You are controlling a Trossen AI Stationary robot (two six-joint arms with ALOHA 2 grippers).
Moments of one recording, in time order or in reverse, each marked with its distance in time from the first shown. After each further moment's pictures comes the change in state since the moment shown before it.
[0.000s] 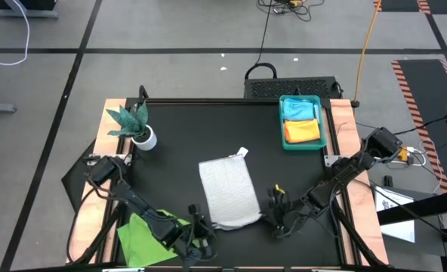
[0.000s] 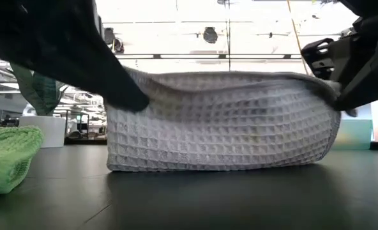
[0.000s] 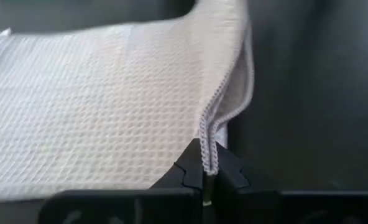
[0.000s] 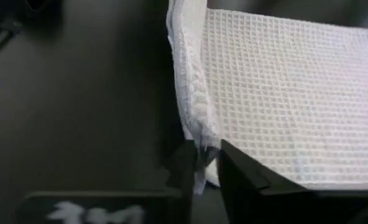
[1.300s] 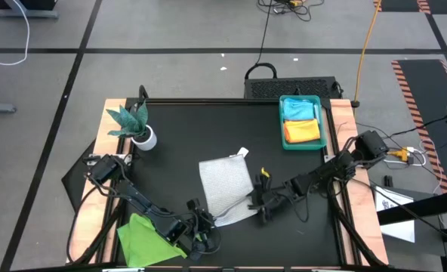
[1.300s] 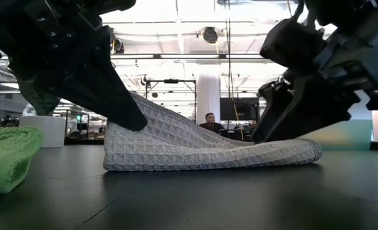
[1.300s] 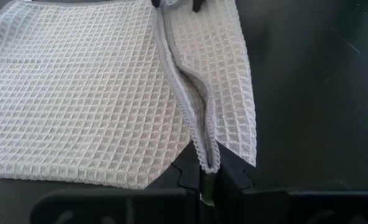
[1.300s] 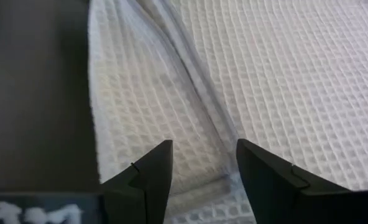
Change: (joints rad) left arm 0.042 0.001 0.000 -0.100 0.029 -0.099; right arm -0.262 0.141 0.000 0.160 -0.157 -0.018
